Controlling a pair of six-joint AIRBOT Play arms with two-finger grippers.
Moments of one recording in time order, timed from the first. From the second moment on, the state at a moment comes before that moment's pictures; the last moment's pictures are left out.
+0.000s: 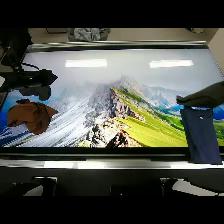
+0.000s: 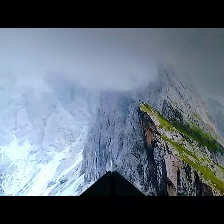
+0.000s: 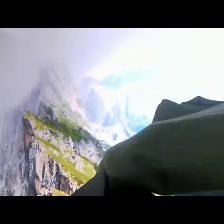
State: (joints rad) left arm -0.02 -1.21 1.38 1.10 -0.93 -1.45; right arm -0.82 -1.43 1.69 -0.78 1.47 1.19
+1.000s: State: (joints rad) left arm -0.02 -1.21 1.38 1.10 -0.87 -1.45; right arm -0.99 -1.21 1.31 -1.50 1.75 1.16
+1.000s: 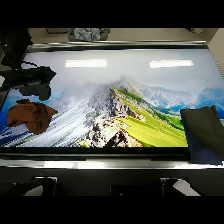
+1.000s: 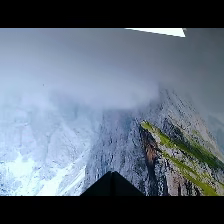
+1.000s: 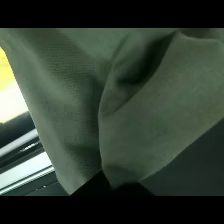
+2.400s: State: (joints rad) left arm -0.14 -1.41 1.57 1.55 -1.32 -1.61; right arm -0.17 -1.38 1.65 -1.41 1.45 1.10
